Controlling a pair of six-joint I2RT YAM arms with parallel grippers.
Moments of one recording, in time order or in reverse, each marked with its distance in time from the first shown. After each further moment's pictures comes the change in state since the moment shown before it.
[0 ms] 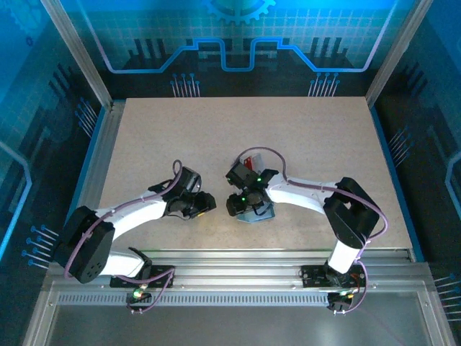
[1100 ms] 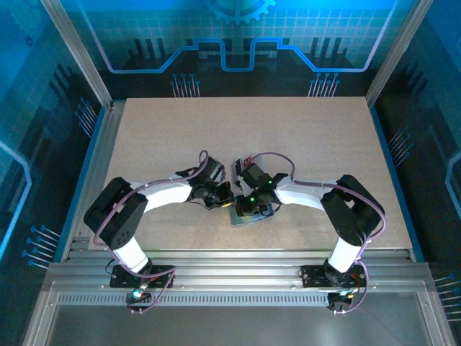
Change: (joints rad) left arm -0.097 0.337 0.244 0.097 0.101 -0.031; right arm -0.107 -0.001 -0.161 0.216 -0.243 0.011
